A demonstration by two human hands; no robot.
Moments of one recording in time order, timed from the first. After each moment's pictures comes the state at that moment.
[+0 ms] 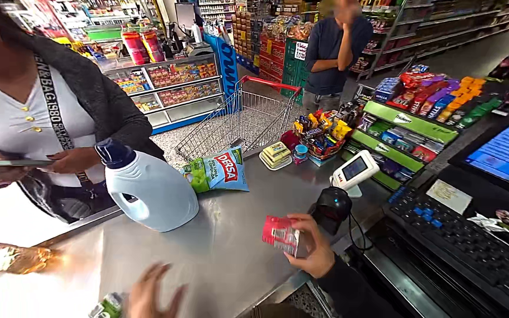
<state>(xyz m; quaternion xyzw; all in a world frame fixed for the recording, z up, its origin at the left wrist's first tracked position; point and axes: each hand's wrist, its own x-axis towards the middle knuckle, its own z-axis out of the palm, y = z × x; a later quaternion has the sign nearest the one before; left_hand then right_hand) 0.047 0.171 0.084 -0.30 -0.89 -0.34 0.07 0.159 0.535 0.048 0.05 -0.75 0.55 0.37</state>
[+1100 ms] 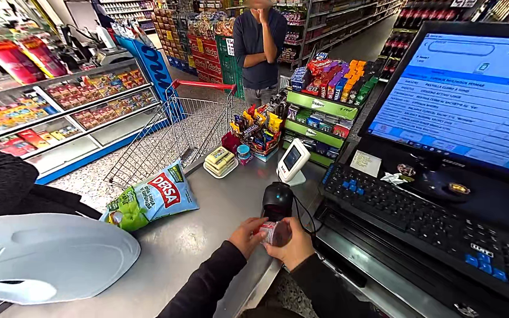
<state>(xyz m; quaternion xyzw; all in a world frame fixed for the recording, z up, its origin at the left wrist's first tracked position) 0.036 0.491 0.052 -0.55 -0.66 -0.36 -0.36 0.211 0.562 0.061 -0.47 -0.75 0.41 0.22</state>
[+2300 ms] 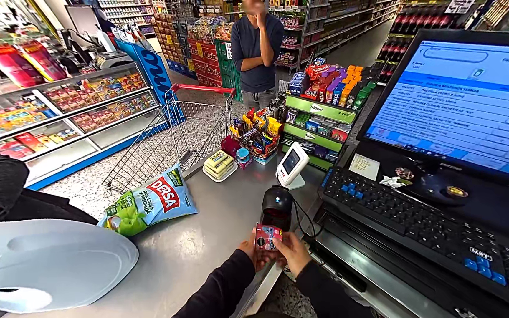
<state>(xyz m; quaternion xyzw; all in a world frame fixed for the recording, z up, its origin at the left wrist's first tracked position) 0.075 0.503 0.035 0.01 -0.64 -0.46 -0.61 0.214 0.565 0.033 -0.46 -0.55 0.67 0.17</state>
